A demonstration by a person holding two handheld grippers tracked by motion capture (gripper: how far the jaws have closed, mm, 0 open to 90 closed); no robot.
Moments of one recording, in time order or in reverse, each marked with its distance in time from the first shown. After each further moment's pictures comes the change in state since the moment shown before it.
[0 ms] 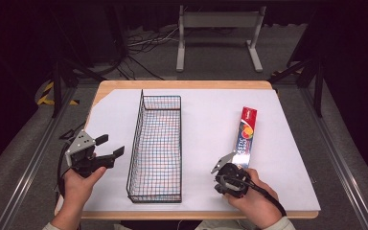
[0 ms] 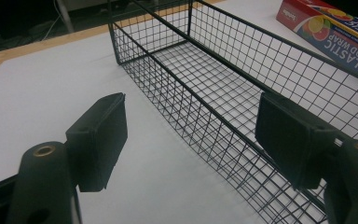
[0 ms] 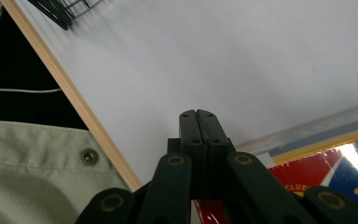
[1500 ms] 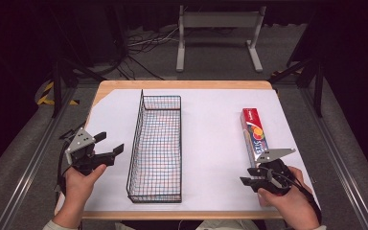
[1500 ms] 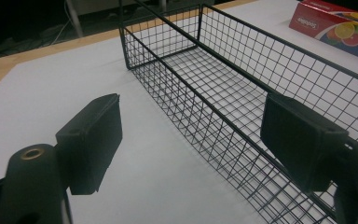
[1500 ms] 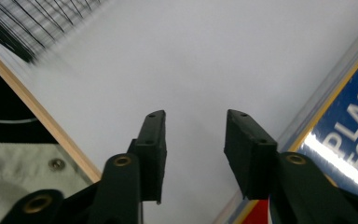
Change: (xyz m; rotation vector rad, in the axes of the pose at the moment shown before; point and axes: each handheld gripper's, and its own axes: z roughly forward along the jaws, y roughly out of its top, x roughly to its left) left arm 0.004 0.001 0.001 -0.021 0.035 -0.012; right arm -0.044 -0.062 -0.059 -0.318 -0.087 0.152
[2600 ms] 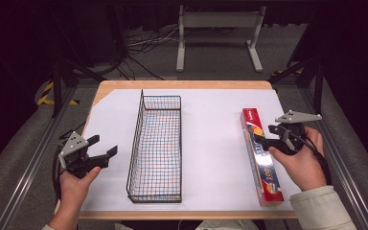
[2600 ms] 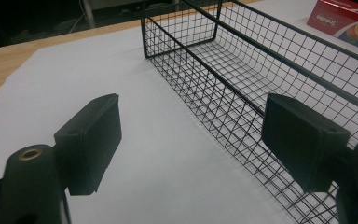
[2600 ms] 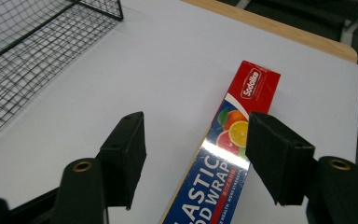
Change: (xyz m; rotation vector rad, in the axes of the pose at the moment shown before) left arm 0.010 -0.014 -0.008 0.002 0.043 -0.034; right arm -0.065 0.051 -0.025 -0.173 -0.256 0.124
